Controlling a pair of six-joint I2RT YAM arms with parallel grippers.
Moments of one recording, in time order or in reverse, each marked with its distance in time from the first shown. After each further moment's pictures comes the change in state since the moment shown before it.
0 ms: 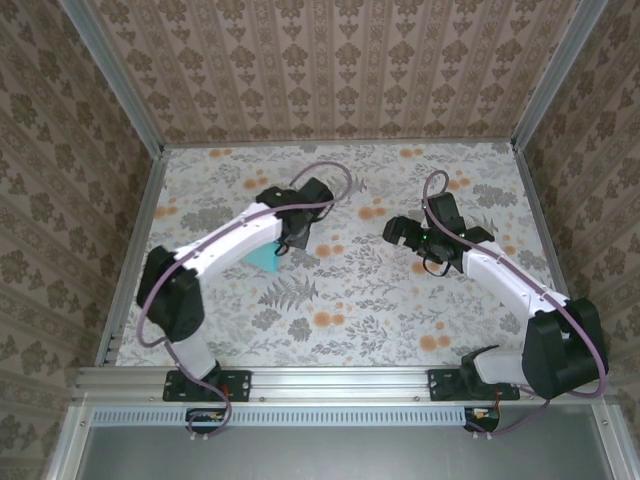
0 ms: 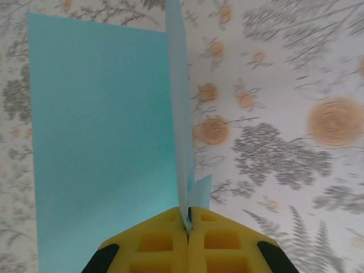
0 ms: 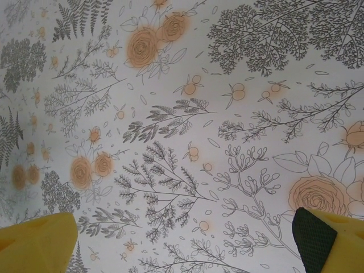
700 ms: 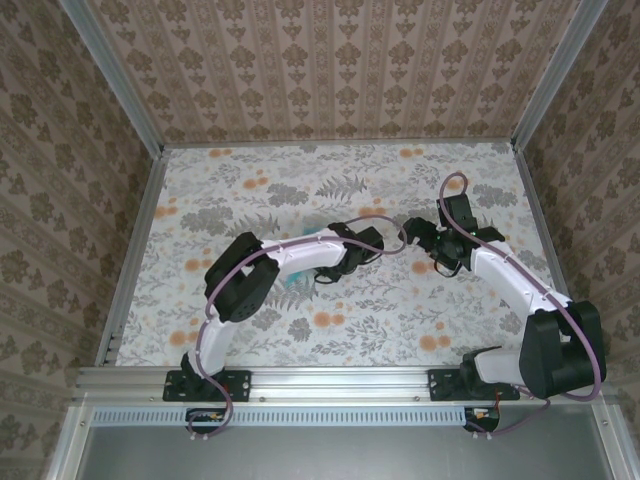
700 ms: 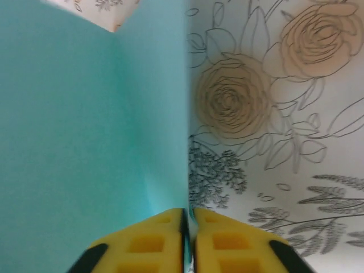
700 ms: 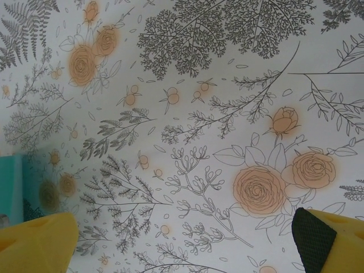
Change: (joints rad) left arm -0.217 0.347 0.063 0.070 -0.106 -0.001; right arm -0.106 -0.005 -0.018 -0.068 0.000 0.039
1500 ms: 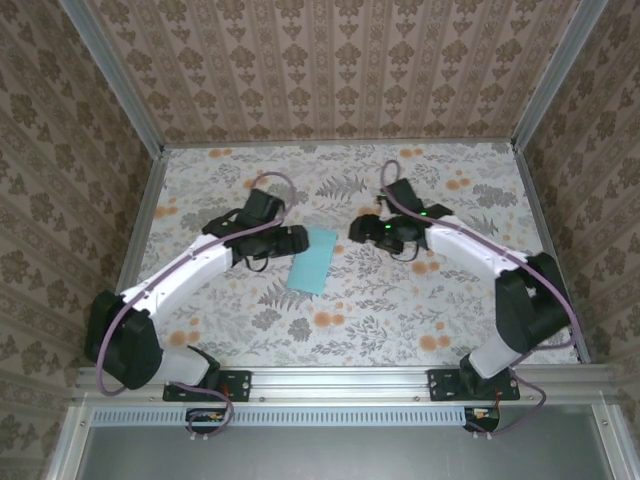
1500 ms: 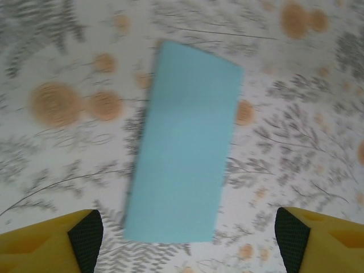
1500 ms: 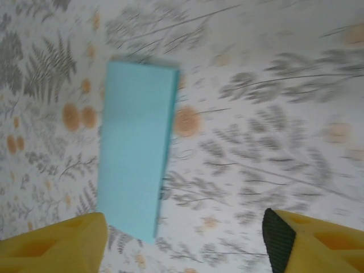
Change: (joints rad) left arm 0.432 -0.748 -0.516 0.369 0.689 -0.207; right arm 0.312 0.311 0.294 0.024 -0.174 -0.019
